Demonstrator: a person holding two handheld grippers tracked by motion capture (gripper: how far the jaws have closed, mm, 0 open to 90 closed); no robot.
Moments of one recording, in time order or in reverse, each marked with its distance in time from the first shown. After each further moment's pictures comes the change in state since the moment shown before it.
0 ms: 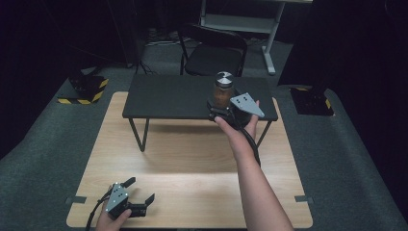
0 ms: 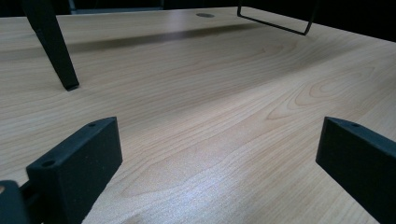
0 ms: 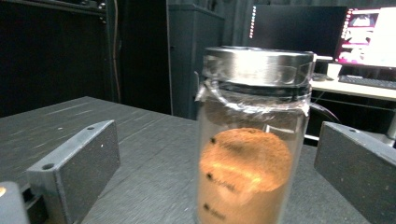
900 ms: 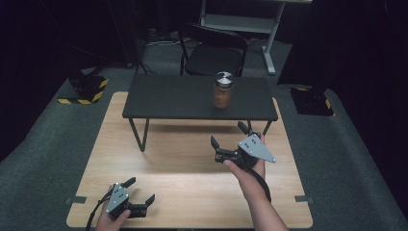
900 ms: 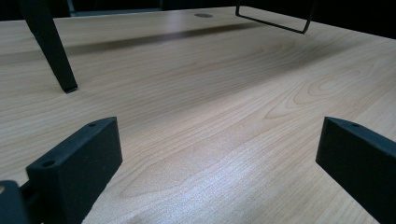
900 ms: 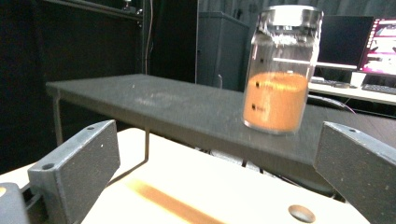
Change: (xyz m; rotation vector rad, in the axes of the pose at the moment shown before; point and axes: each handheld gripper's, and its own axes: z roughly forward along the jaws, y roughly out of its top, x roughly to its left) left arm -0.001 0.000 0.000 -0.002 -0.002 0.016; right arm 0.010 -0.053 -0.095 -0.041 0.091 -0.033
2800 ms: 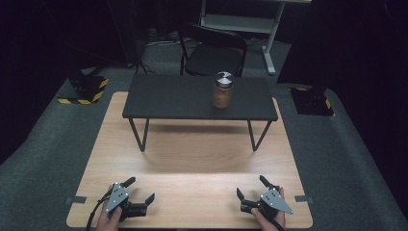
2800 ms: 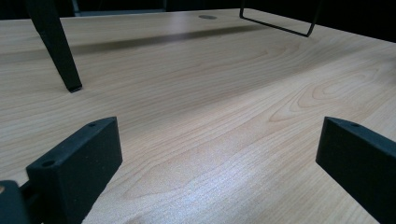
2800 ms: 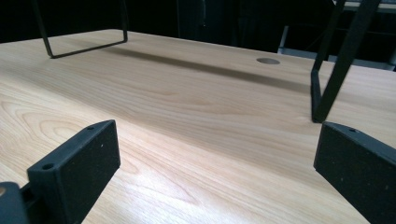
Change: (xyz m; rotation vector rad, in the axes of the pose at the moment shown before) left arm -0.001 0.000 0.001 -0.005 0.014 -0.014; right arm -0.017 -0.130 -0.113 0.219 -0.063 0.041
